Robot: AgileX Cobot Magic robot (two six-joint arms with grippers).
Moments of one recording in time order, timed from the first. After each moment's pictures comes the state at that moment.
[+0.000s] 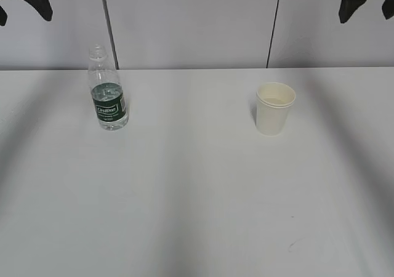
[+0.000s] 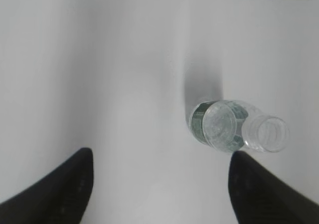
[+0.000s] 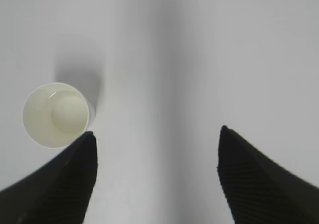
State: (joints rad) left arm -0.08 1.92 -2.02 0.01 1.25 -0.14; right arm 0.08 1.87 -1.94 -0.16 1.24 0.13
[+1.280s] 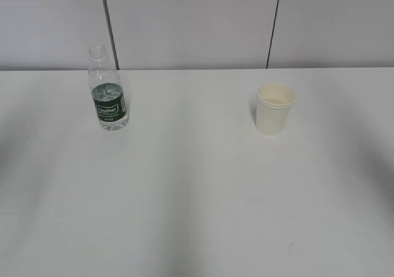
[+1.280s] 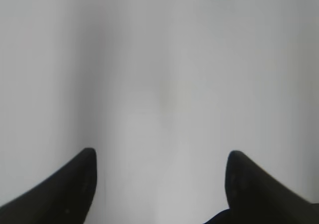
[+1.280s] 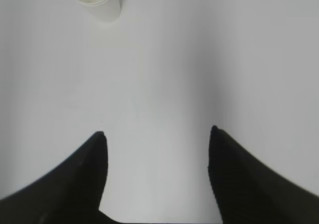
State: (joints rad) left arm -0.08 1.15 -1.21 0.03 1.25 -0.08; right arm 0.08 1.08 -1.24 -0.04 1.25 0.12
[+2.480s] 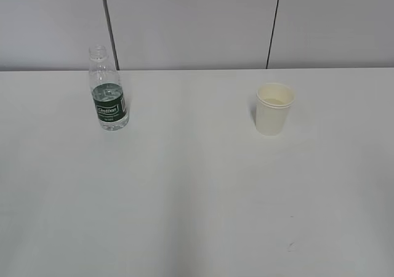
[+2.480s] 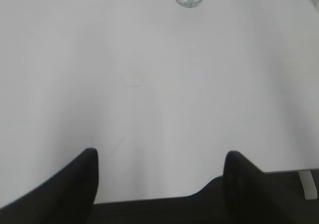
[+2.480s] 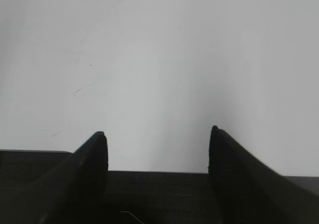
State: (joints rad) left arm -0.08 0.18 -0.68 -0.01 1.27 -0.08; right arm 0.08 0.27 -0.65 -0.03 1.26 0.08
